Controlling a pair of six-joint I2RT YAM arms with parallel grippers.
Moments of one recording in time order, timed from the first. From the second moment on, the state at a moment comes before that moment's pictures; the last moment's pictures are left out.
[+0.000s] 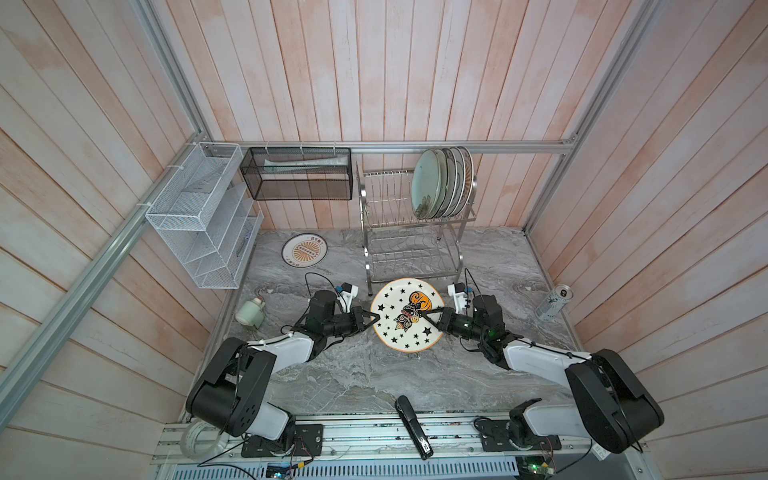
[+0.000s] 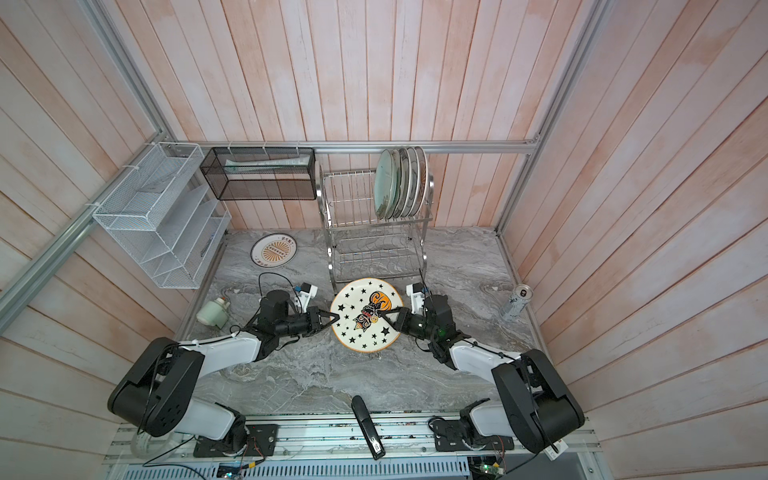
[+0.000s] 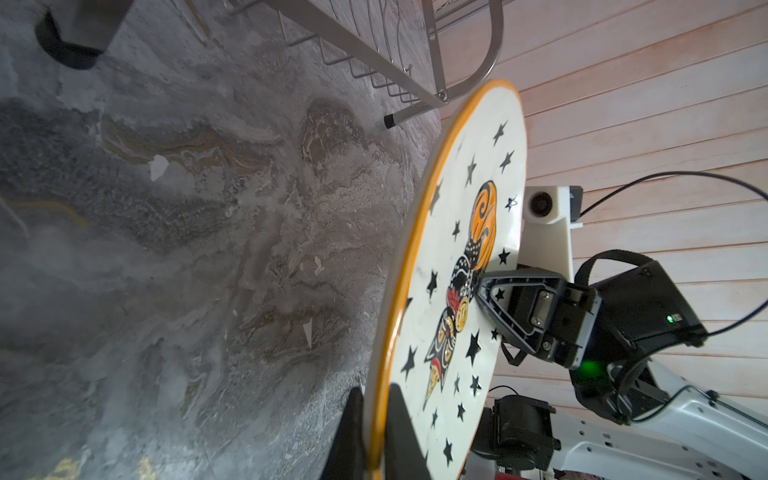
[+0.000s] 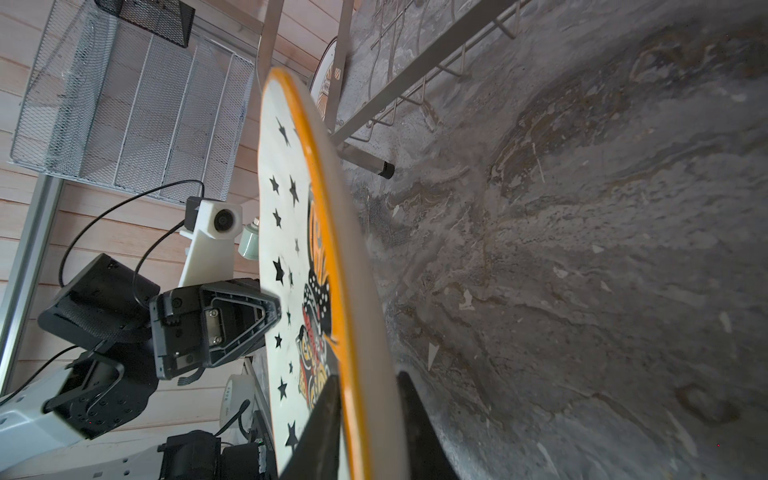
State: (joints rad) left arm -0.40 1.49 0.53 0.45 0.72 -0.84; right arm 0.45 1.35 0.43 0.50 -0.56 0.88
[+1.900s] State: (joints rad) left arm -0.44 1.09 0.55 0.19 0.68 -0.71; right arm 0.42 1.09 0.60 0.23 -0.42 0.77
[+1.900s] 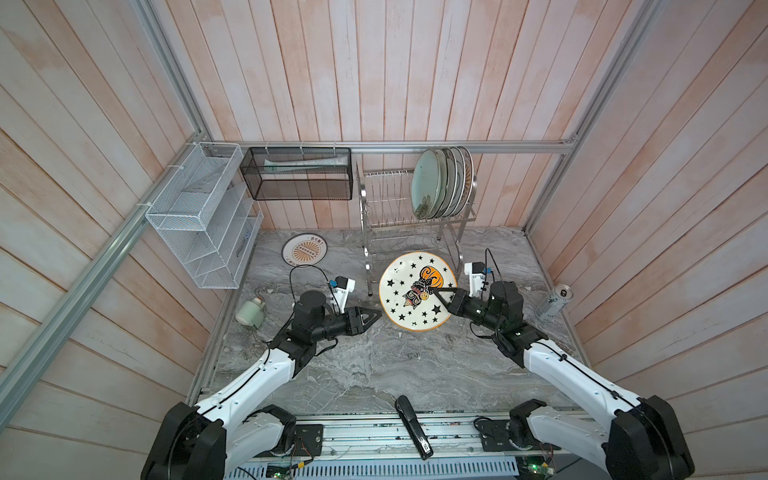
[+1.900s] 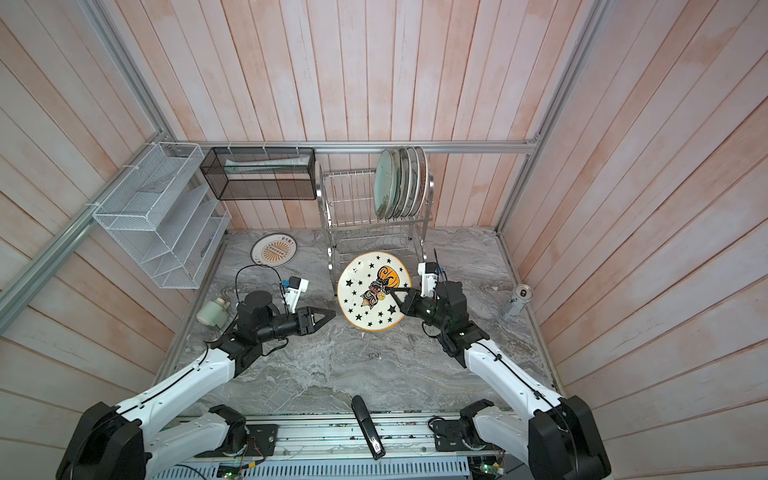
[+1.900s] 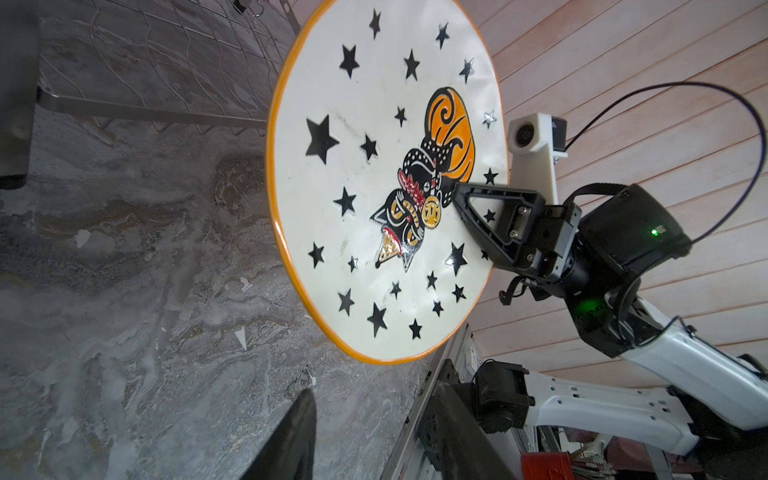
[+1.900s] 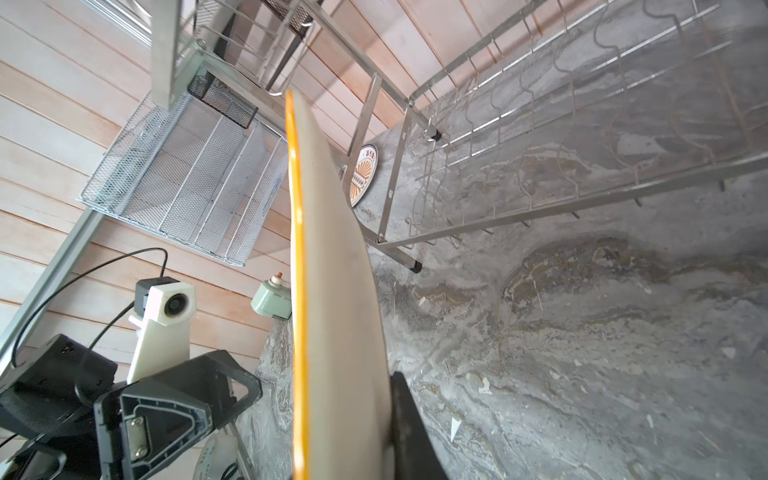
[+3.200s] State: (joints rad) left arm -0.44 0.92 0.55 0.10 0.68 -0.70; right arm 0.39 1.24 1.24 0.11 -0.54 0.70
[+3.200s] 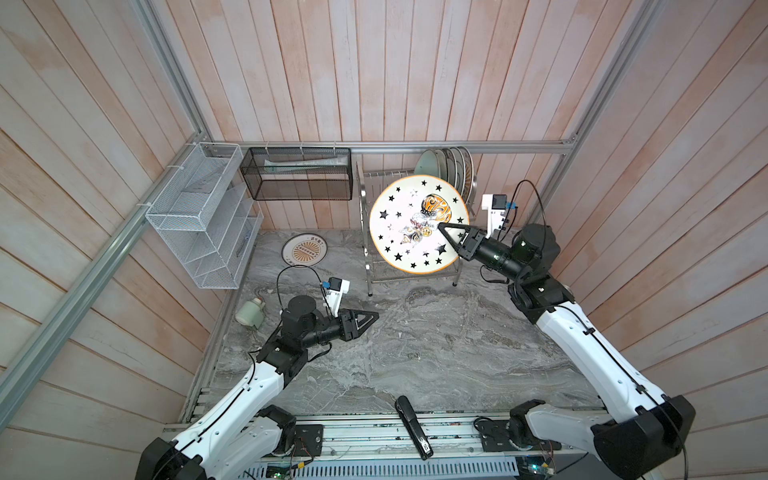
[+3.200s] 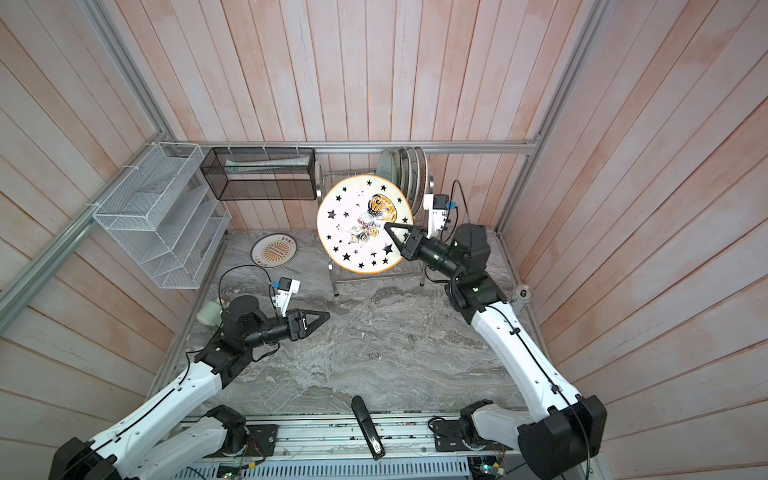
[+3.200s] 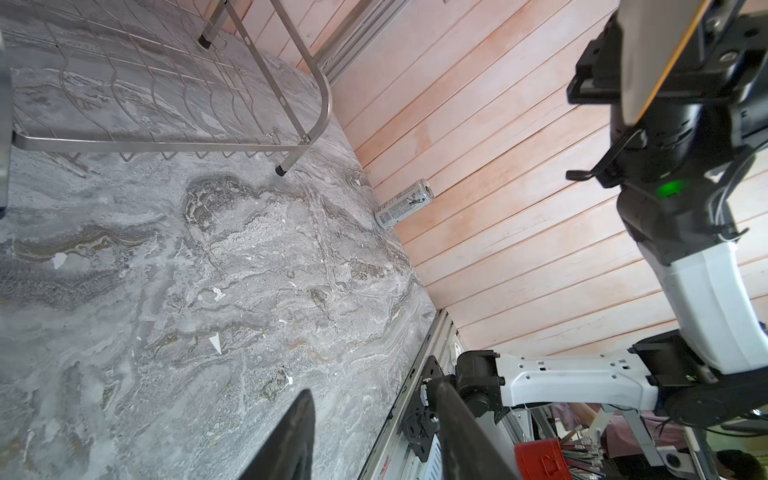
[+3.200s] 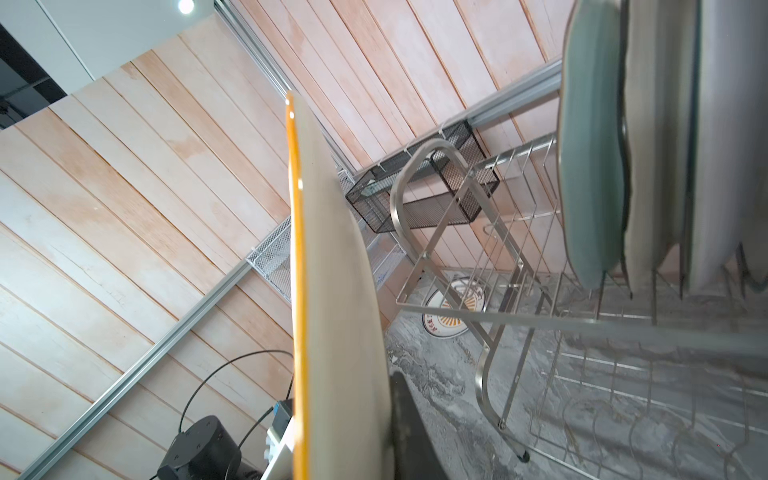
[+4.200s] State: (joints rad) left arm -0.44 0.77 0.54 -0.08 0.60 -0.67; right arm 0.57 1.88 2.25 -0.29 0.14 0.19
